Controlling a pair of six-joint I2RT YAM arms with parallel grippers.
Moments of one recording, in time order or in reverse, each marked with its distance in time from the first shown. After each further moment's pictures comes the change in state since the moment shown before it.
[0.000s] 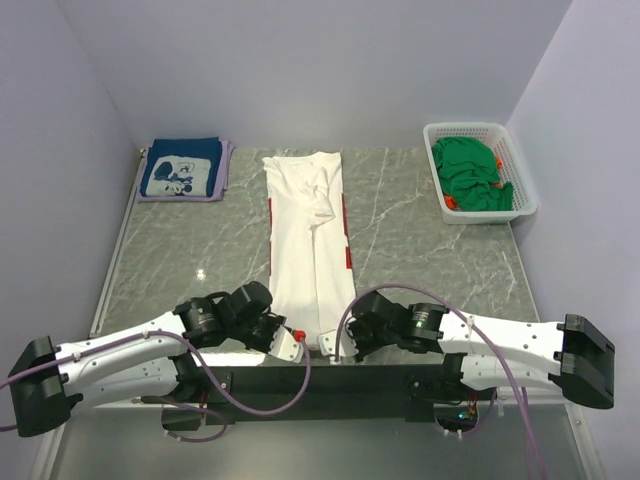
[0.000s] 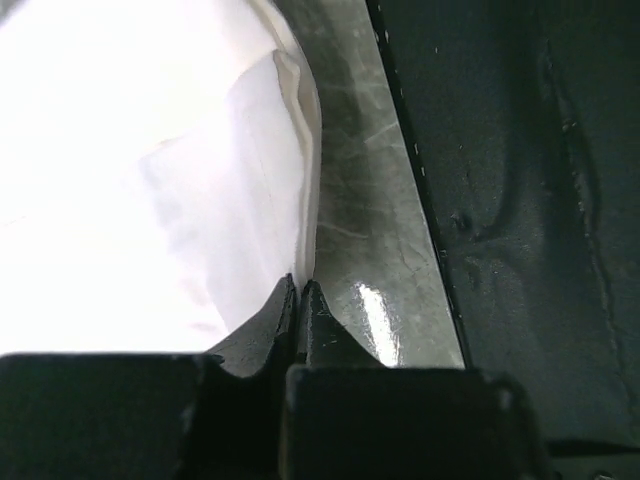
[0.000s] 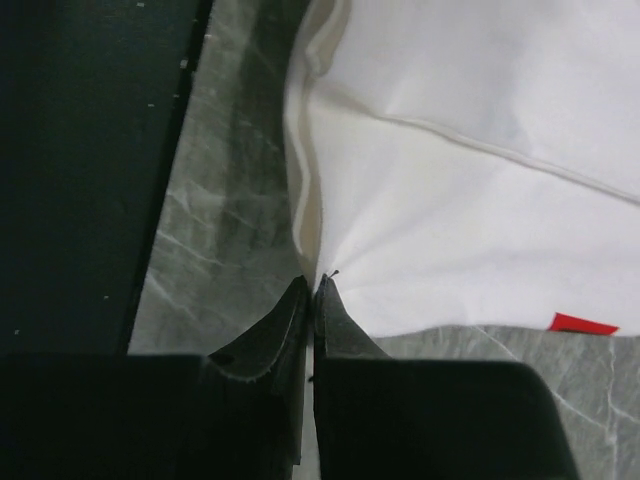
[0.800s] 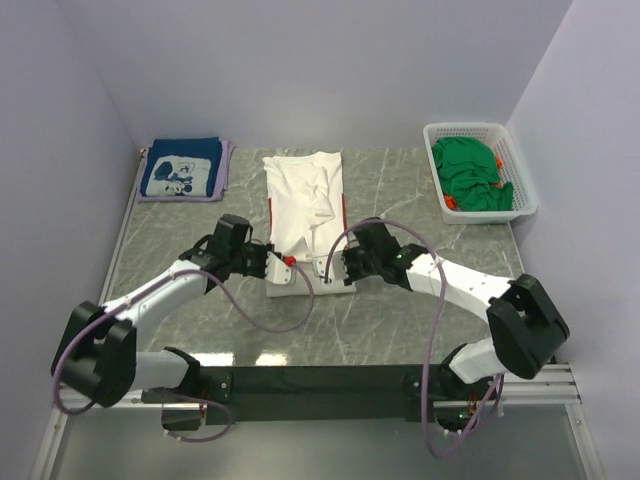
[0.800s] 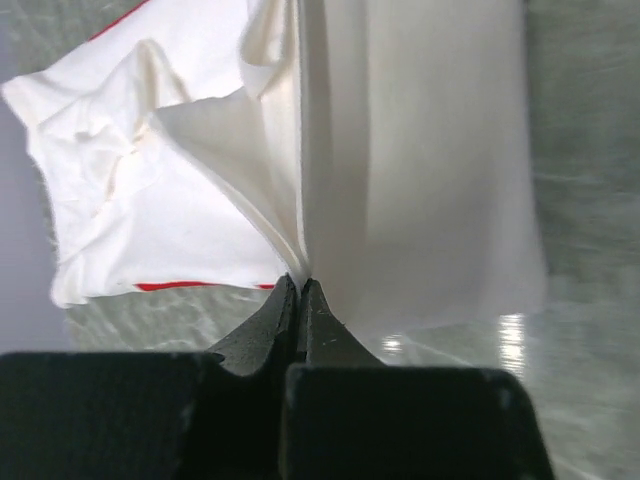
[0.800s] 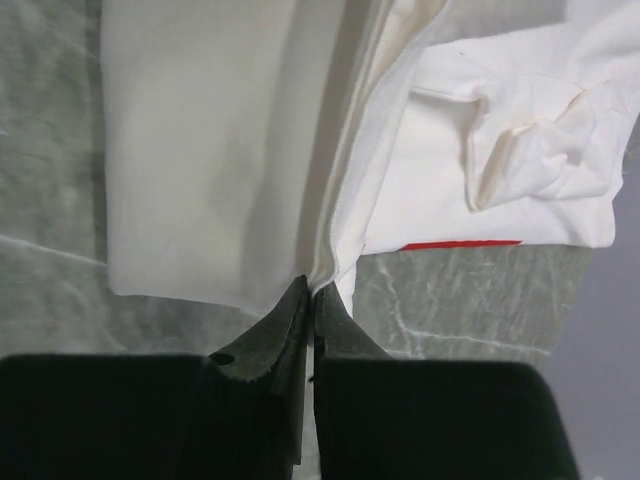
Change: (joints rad) left arm 0.558 0.342 0.192 0.261 0.108 0.434; right arm -0.471 0.377 0.284 0.190 -0.050 -0.383
